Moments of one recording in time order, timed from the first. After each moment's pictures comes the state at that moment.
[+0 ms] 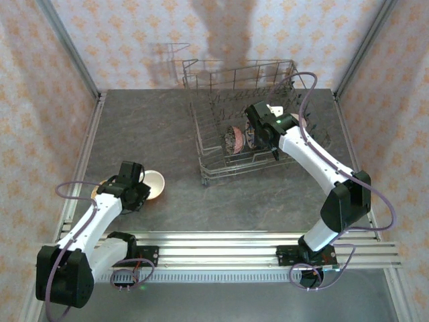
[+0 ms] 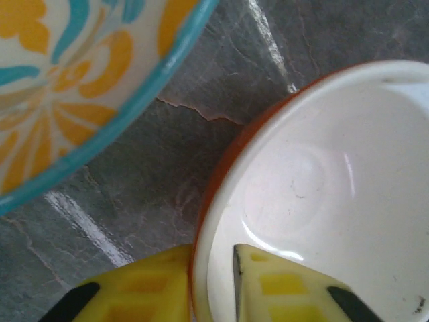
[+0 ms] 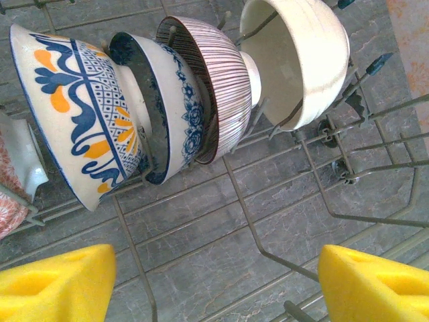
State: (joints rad) left arm -0.10 0.97 0.53 -0.76 -0.05 -1.22; right arm 0.52 1.60 1.49 -1.06 0.54 0.52
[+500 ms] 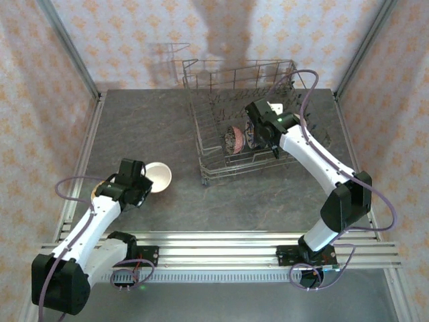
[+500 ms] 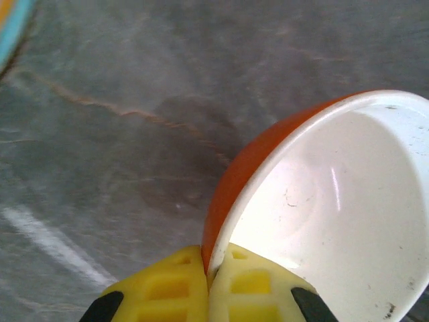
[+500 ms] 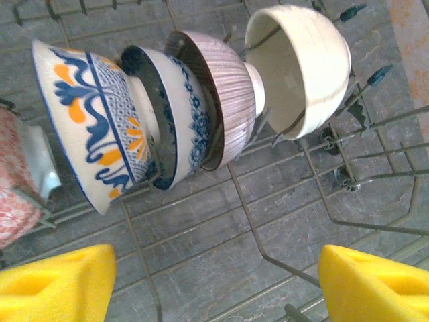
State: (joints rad) left arm -0.16 0.92 0.59 -0.72 -0.04 -1.21; right arm 0.52 1.60 1.53 -1.06 0.52 0.50
